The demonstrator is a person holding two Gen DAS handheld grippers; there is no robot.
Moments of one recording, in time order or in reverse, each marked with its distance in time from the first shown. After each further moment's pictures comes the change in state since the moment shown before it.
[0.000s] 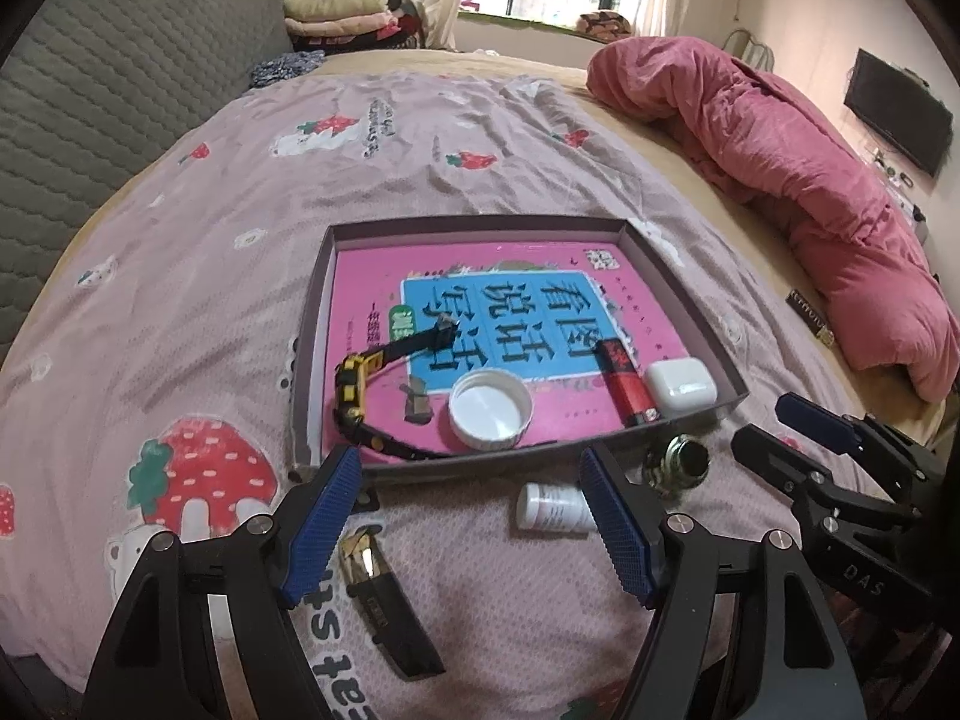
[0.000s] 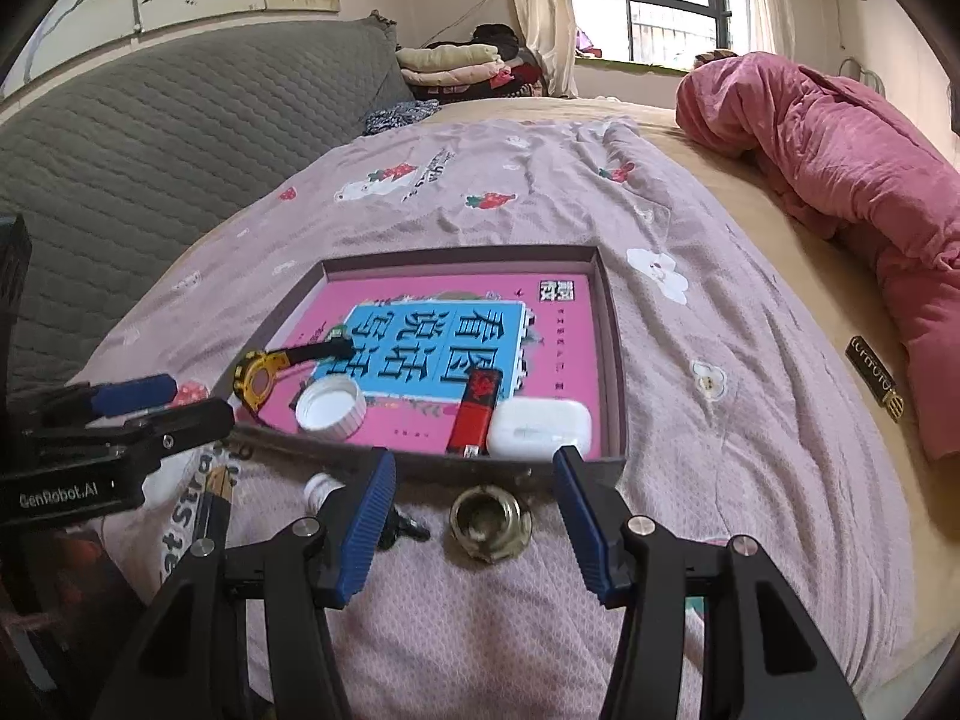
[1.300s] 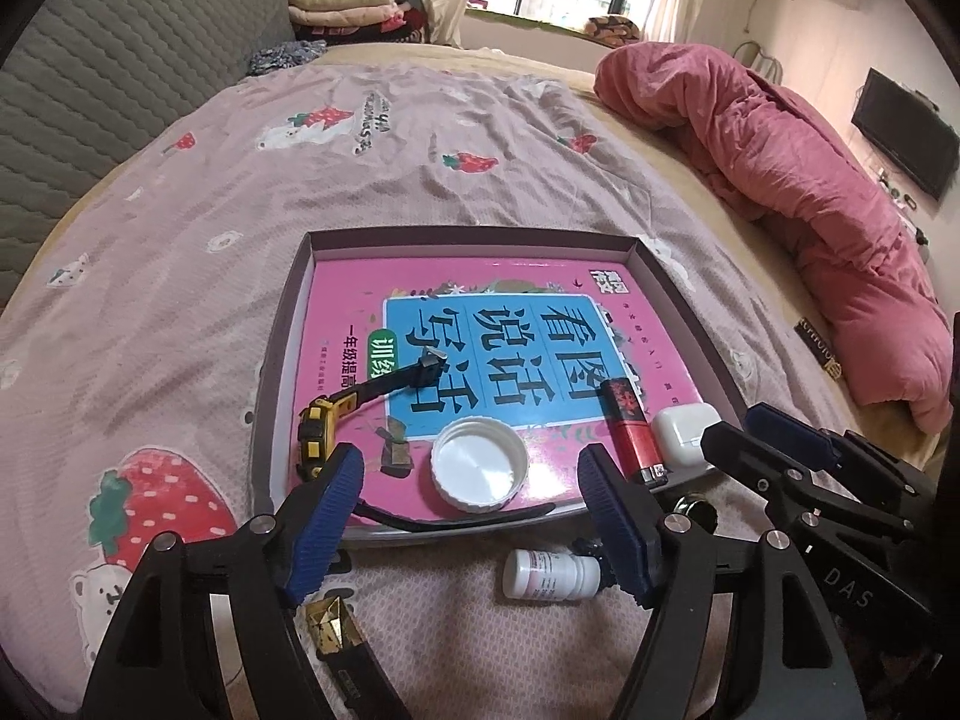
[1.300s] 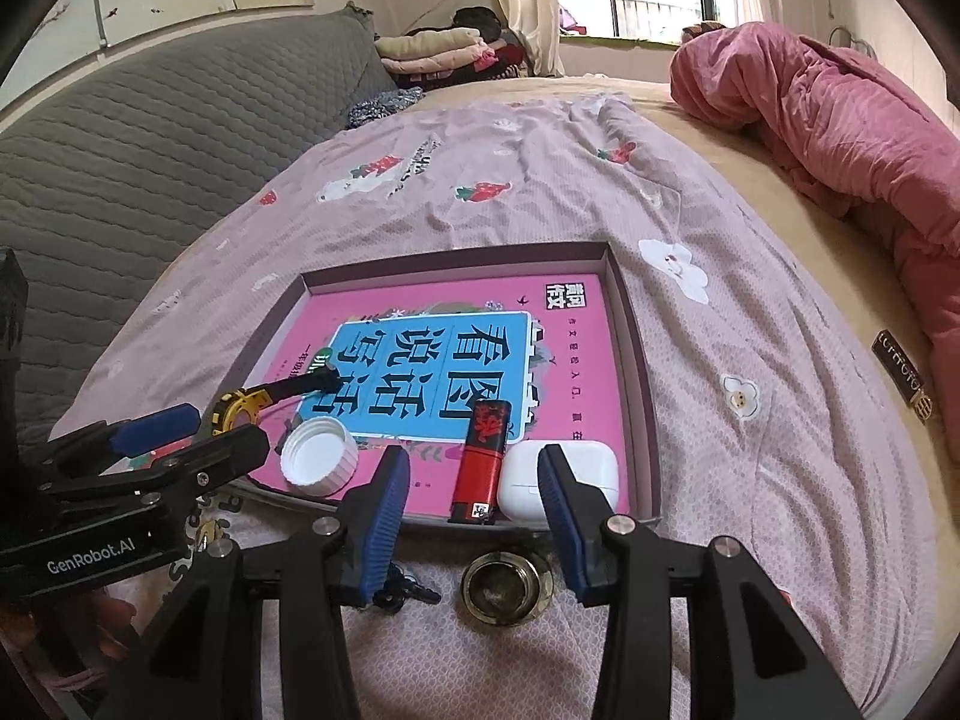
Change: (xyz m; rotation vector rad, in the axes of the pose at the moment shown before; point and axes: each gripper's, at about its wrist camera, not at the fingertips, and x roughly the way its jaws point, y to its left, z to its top) left arm 0.034 -0.001 0.028 -0.035 -0.001 -0.029; right arm 0.034 -0.005 0.034 0.073 0.034 0.010
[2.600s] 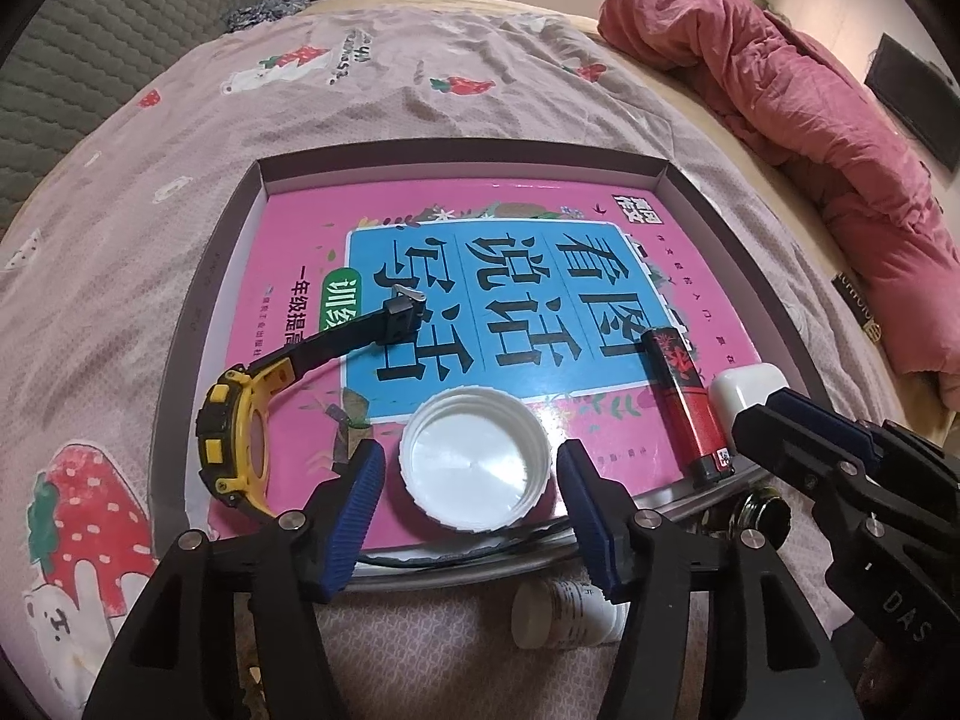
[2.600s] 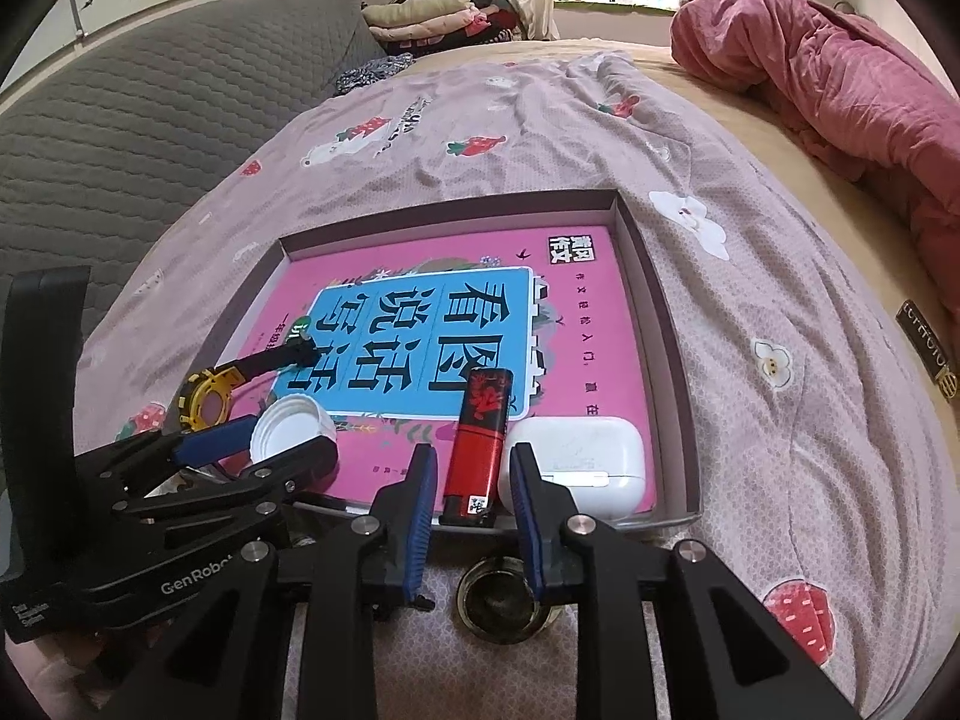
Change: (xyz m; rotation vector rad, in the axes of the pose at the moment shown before) left arm 0.076 -0.005 -0.005 0.029 0.121 0.012; right arm 0.038 -0.004 -0.003 0.028 0.089 -0.002
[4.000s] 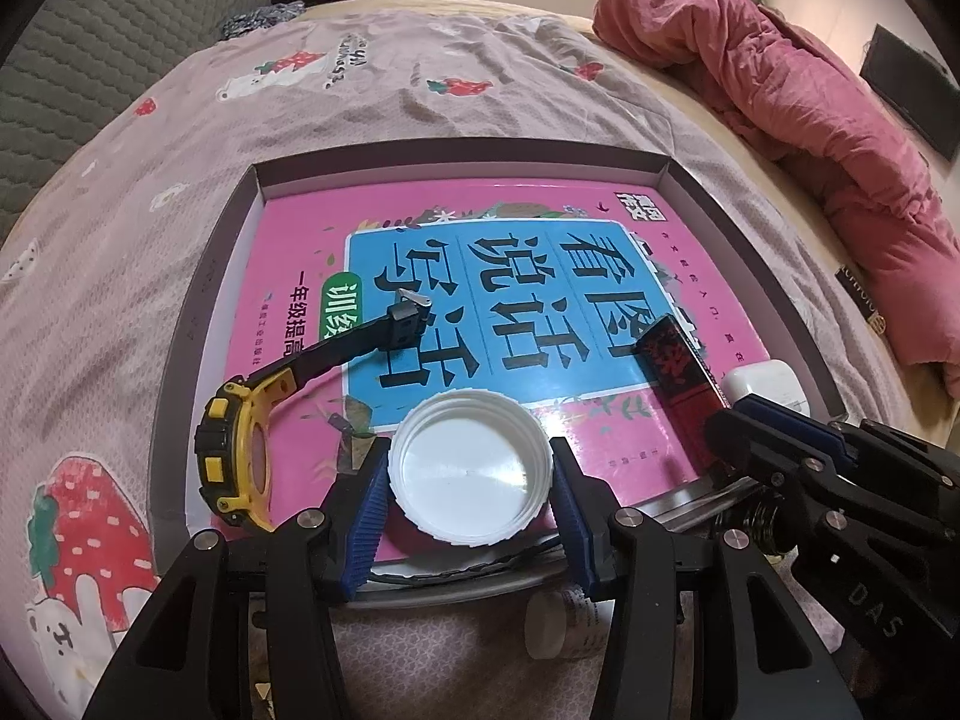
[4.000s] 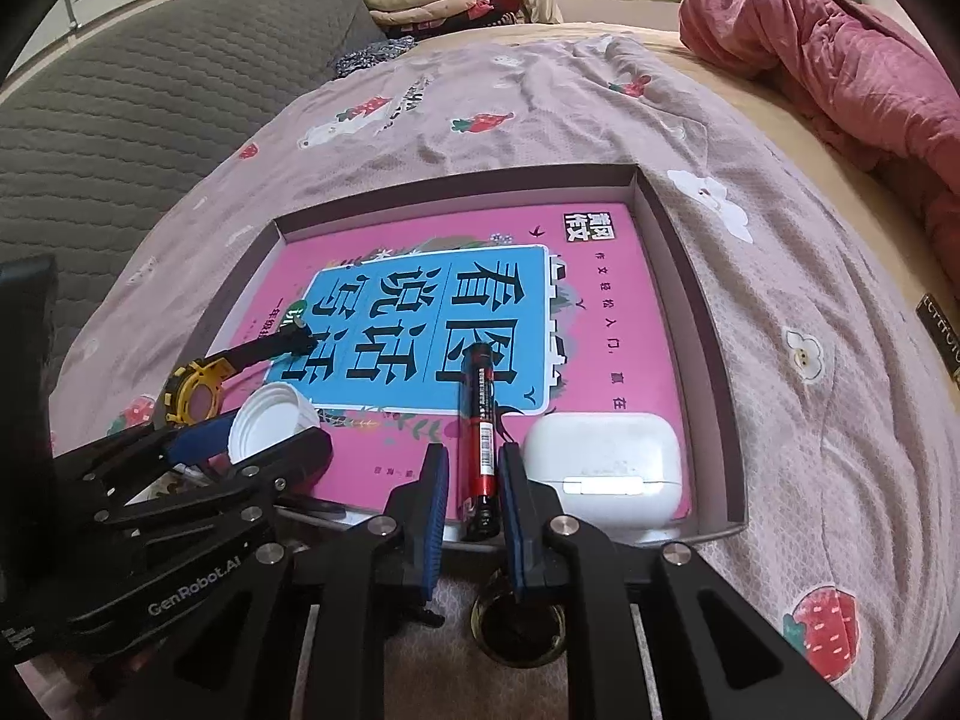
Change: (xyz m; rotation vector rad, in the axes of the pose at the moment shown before) left arm 0.006 0.001 0.001 0.019 -0.005 0.005; right arm 0.020 0.005 0.000 -0.006 0.039 0.010
